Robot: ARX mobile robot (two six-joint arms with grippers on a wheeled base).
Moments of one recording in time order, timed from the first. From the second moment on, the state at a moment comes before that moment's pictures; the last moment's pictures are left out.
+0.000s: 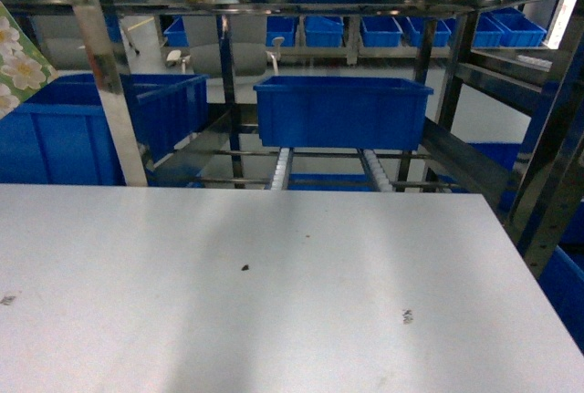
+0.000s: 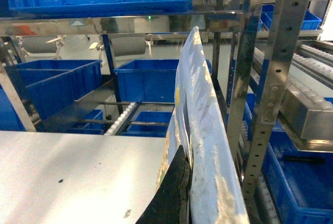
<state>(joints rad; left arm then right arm) -0.05 0.71 0.40 0.35 0.07 0.11 -0.13 0.43 0.36 0.02 -0.23 0.08</state>
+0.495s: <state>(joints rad) -0.05 0.71 0.40 0.34 0.07 0.11 -0.13 0.43 0.36 0.02 -0.23 0.08</state>
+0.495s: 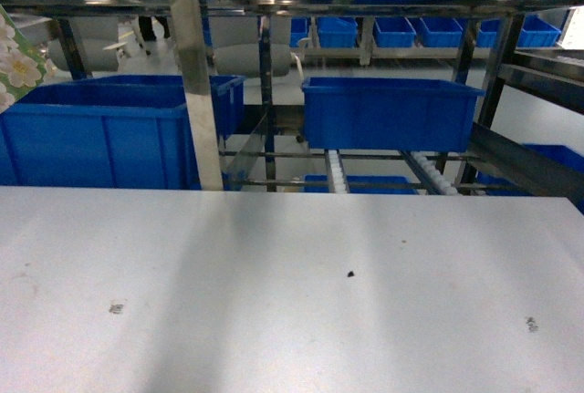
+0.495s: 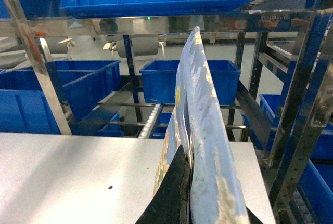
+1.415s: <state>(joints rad) -0.04 0.71 0.40 0.35 0.06 0.11 -0.13 0.43 0.36 0.02 -0.24 0.08</state>
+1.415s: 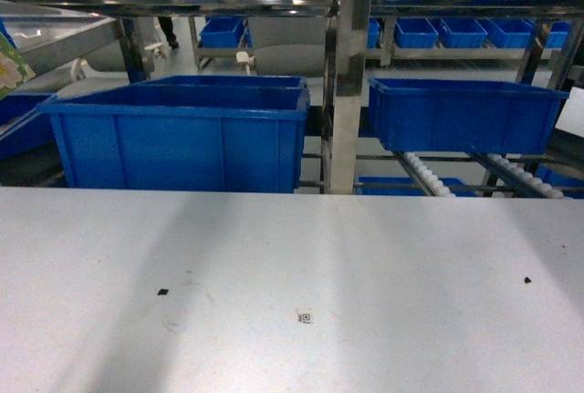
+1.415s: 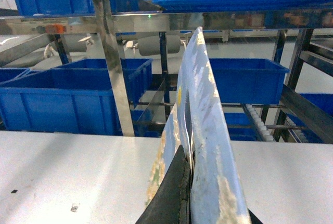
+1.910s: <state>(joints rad) -0.05 0.71 0.40 0.34 0.06 0.11 -0.13 0.43 0.36 0.02 -0.23 0.08</state>
